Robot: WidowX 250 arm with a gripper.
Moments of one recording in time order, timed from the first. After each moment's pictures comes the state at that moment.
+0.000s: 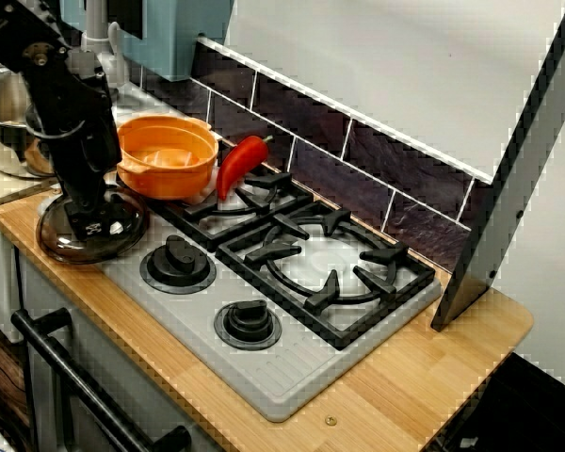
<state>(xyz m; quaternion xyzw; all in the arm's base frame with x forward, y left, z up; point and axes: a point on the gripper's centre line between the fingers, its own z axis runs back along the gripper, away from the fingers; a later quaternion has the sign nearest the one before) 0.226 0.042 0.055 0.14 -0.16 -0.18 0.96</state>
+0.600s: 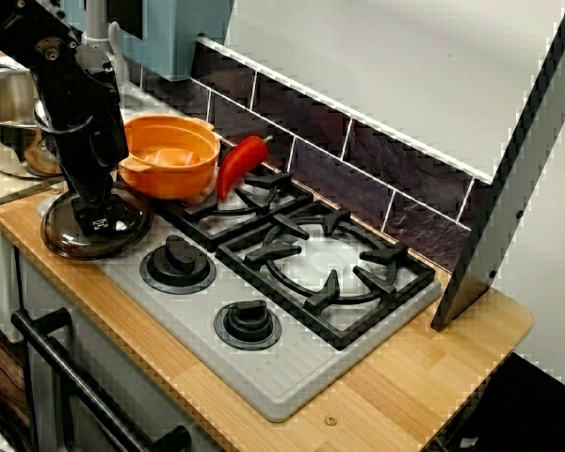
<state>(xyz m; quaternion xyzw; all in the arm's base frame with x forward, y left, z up) 0.228 0.043 0.055 0.14 -0.15 -0.18 0.96</state>
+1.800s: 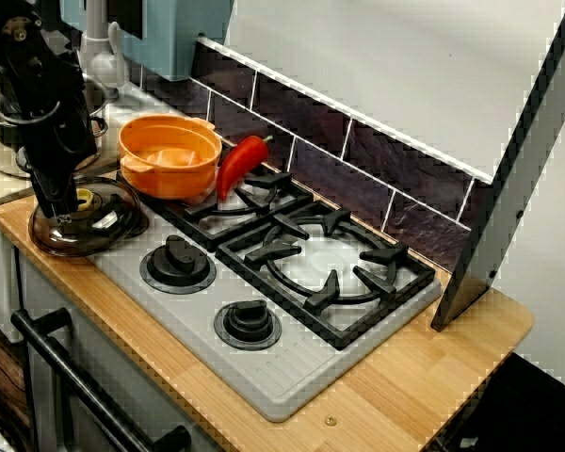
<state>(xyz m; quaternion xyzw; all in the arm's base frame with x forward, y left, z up) 0.211 0.057 0.059 0.12 -0.14 -0.20 0.96</state>
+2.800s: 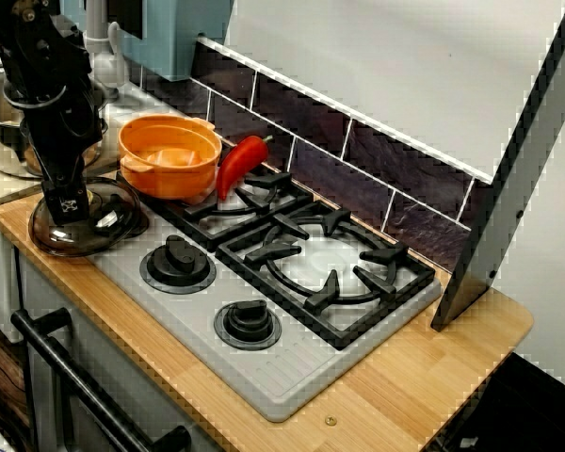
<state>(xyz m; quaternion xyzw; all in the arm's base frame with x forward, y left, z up) 0.217 0.058 0.067 0.12 -0.14 -0.19 0.96</state>
